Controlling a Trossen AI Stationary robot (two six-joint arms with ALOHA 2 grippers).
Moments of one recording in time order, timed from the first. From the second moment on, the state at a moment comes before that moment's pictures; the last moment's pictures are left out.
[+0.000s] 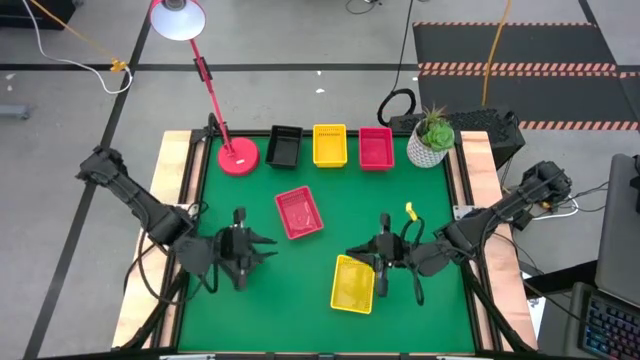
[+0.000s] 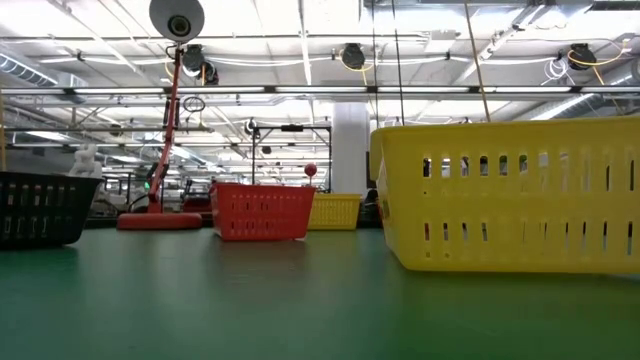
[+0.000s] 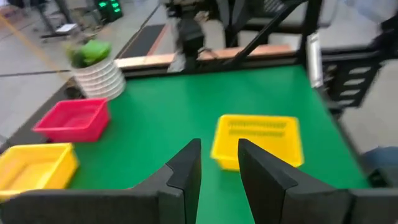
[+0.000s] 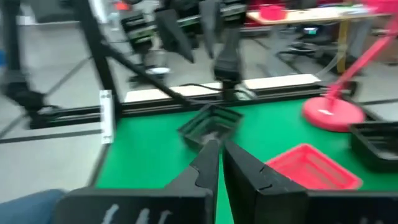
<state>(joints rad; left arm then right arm) -0.66 1.15 0.99 -0.30 -0.69 -0.20 0.54 1.31 0.99 0.05 0.60 0.28</state>
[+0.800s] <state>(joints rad) -0.78 1.15 1.11 -0.30 -0.63 -0.20 0.56 1.31 1.03 -0.03 0.52 0.30</state>
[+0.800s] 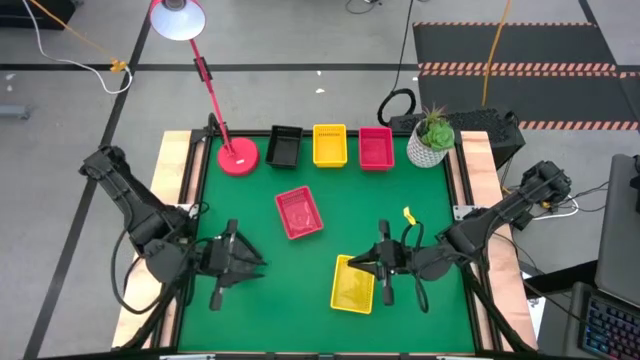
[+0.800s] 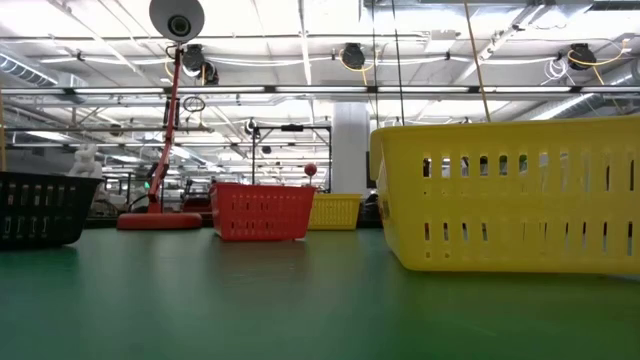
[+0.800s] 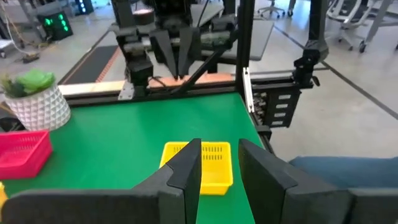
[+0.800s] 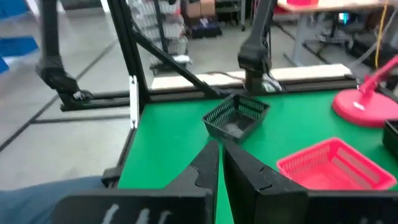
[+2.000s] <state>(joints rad) -0.72 1.26 1.11 -0.29 -0.73 -0.17 0.43 1.62 1.58 -1.18 0.07 1.27</state>
